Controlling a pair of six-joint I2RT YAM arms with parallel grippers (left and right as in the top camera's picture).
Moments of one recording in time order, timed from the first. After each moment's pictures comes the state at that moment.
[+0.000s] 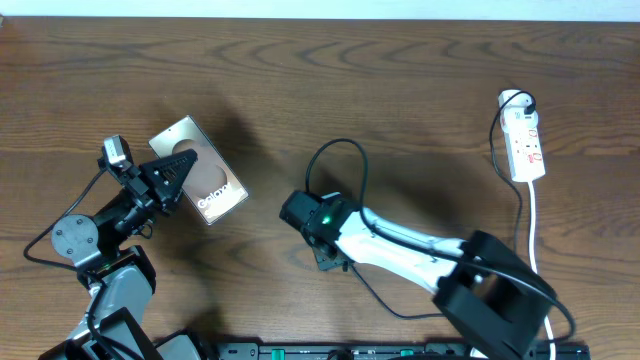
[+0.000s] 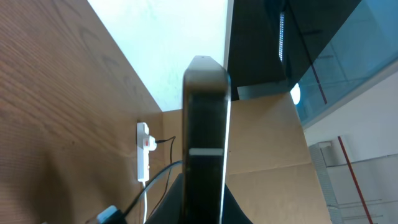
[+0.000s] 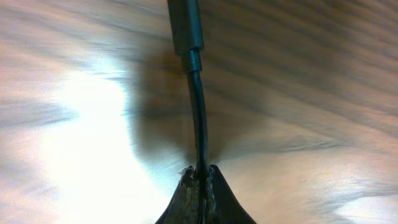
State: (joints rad) left arm 0.53 1.33 0.34 1.29 1.31 -1.72; right arm 0.95 1.84 1.14 -0.81 0.11 0.64
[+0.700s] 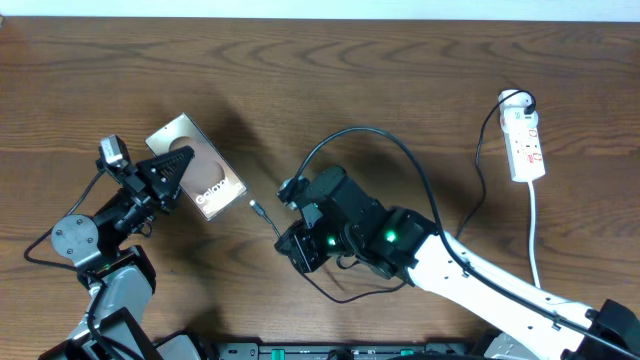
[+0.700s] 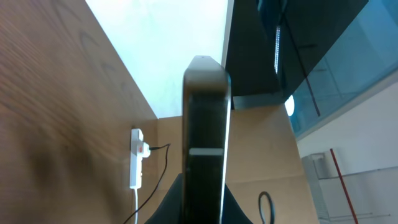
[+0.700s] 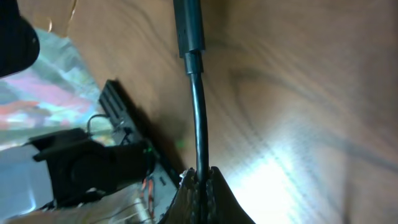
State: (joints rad) left arm 0.53 1.33 0.34 1.29 1.27 -1.76; right arm 0.91 1.45 1.02 -0.41 -0.46 0.50
